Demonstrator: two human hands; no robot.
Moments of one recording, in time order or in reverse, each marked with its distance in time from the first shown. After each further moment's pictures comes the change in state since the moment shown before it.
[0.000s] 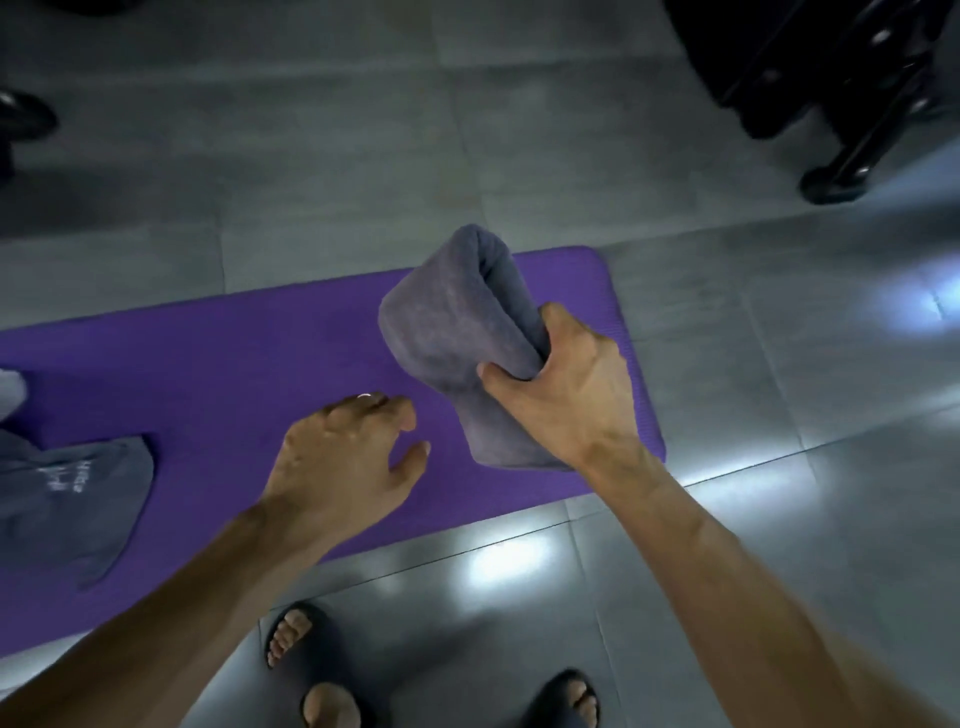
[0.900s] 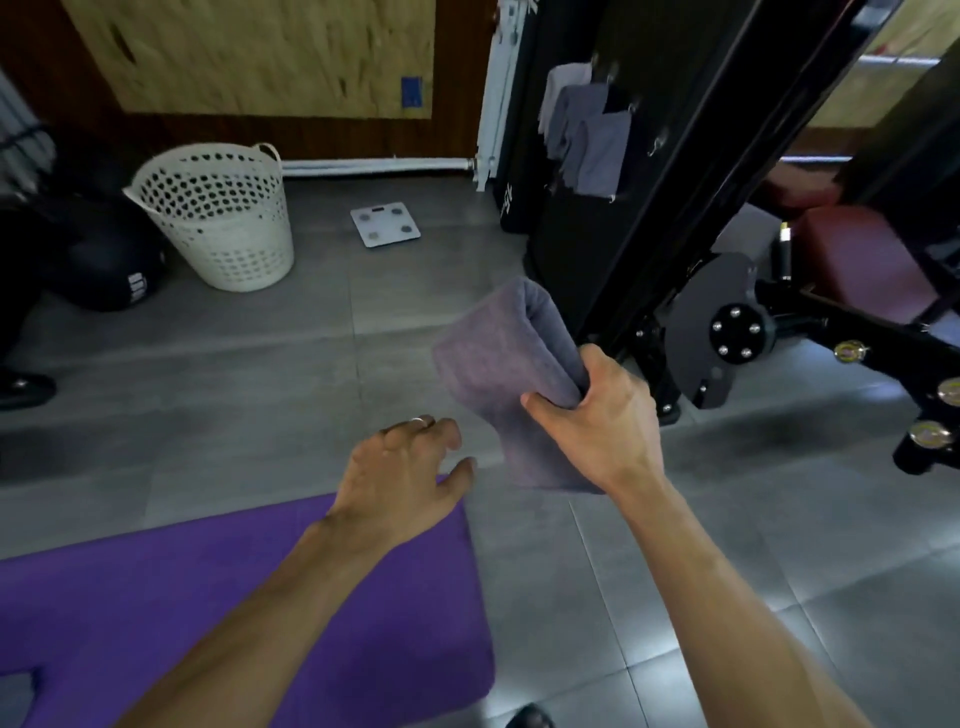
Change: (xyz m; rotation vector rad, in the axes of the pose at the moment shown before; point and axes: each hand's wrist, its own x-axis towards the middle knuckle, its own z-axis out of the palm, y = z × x) left_hand 0.275 0.409 -0.286 -0.081 0.125 0.031; right_hand 0.209 0.050 -0.535 0.060 0.208 -0.032
